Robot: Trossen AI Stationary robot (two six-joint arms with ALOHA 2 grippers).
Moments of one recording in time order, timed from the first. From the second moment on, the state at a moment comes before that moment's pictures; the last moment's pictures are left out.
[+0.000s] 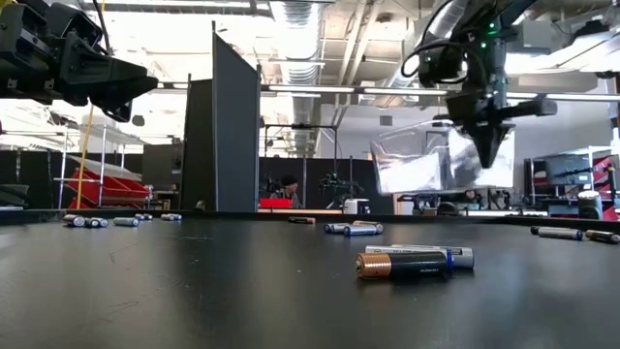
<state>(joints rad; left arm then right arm) 0.01 0.01 0.01 0.03 -0.01 -0.06 -0.57 1.39 1.06 -1.18 0.18 -1.21</state>
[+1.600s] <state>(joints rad) 0.01 0.01 0.01 0.03 -0.01 -0.06 -0.43 1.56 1.06 -1.08 0.31 -1.41</state>
